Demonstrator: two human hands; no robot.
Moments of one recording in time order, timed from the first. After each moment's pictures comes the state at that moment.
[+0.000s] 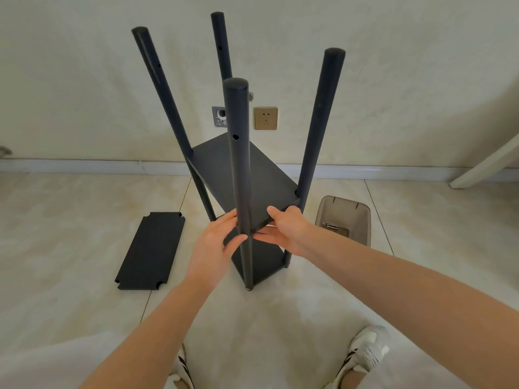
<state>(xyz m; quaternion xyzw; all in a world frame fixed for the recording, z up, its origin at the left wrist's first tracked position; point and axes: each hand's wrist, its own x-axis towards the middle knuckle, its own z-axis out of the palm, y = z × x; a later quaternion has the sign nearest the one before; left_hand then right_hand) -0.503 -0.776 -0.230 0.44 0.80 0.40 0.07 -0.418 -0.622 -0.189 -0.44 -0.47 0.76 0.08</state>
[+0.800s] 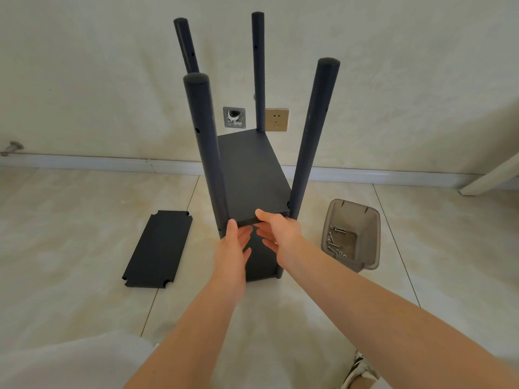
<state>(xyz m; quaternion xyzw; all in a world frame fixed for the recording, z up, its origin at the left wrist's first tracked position) -0.470 -0.757 -0.209 -0.04 0.61 0.71 0.37 -0.438 -0.656 -0.198 -0.51 -0.42 0.73 0.14</state>
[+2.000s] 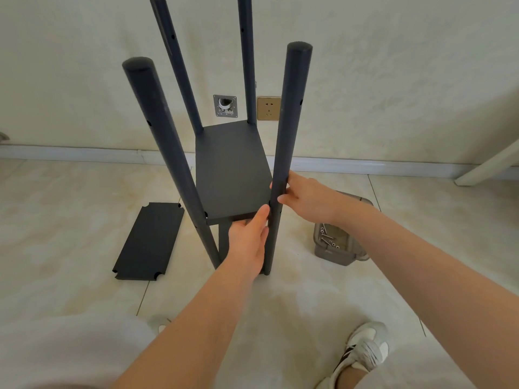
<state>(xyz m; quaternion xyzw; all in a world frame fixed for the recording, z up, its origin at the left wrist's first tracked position) -0.452 -0.705 -0.216 -0.04 0.51 0.76 0.39 -0.389 -0.584 -0.133 -0.23 -0.92 0.32 -0.04</state>
